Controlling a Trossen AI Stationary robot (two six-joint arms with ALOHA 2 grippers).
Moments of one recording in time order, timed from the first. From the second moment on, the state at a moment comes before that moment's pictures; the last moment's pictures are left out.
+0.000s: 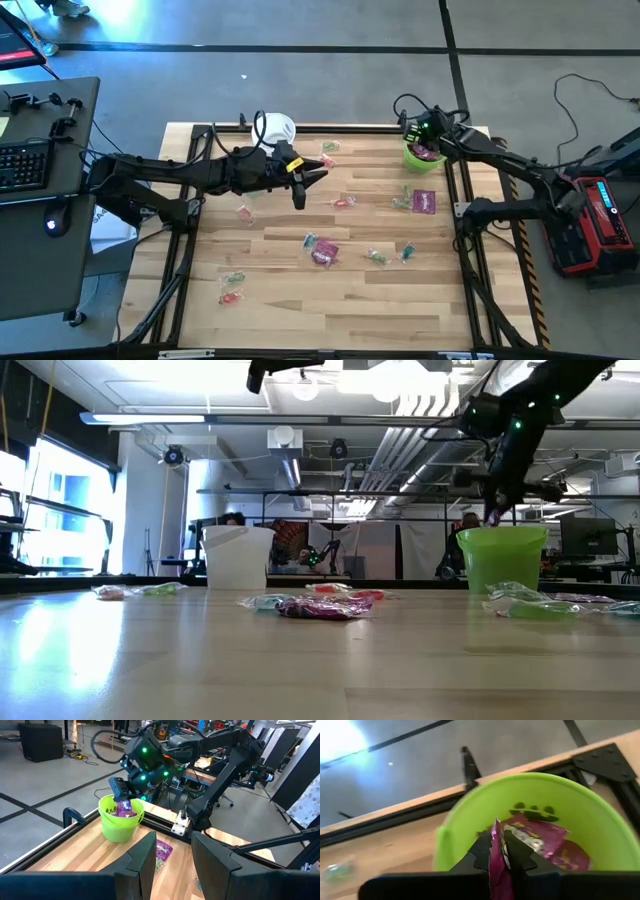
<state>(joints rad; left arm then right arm) 0.01 1.34 1.10 0.07 -0.28 -0.28 -0.82 1.16 0.79 -0.58 0.42 0.90</state>
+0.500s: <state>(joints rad) 0.01 1.34 1.10 0.06 -0.32 -0.28 -0.84 1.08 0.77 -0.63 0.36 0.81</state>
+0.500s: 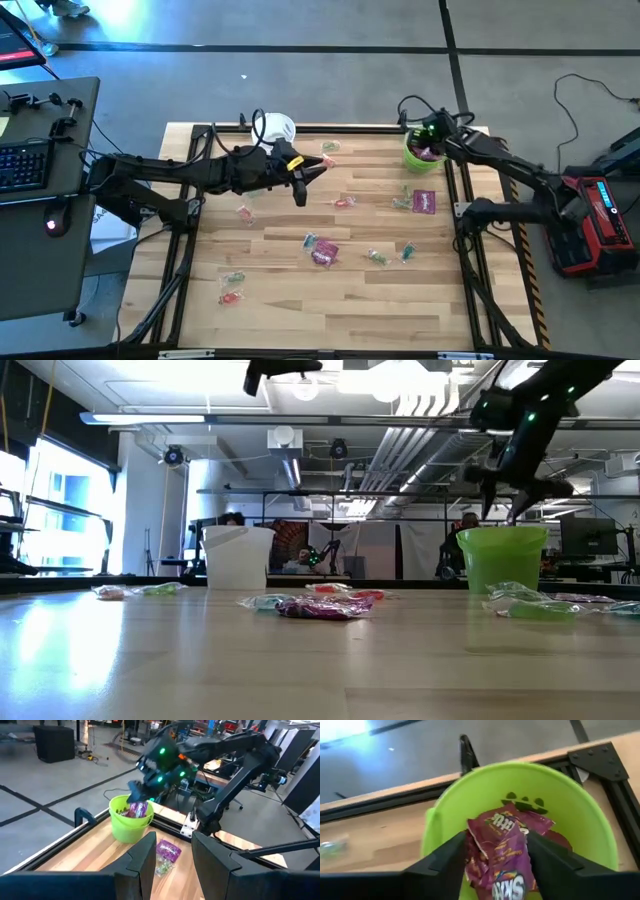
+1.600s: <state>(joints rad) 0.05 1.34 0.98 0.17 -0.27 -0.27 -0.83 1.22 0.77 -0.73 0.31 0.74</state>
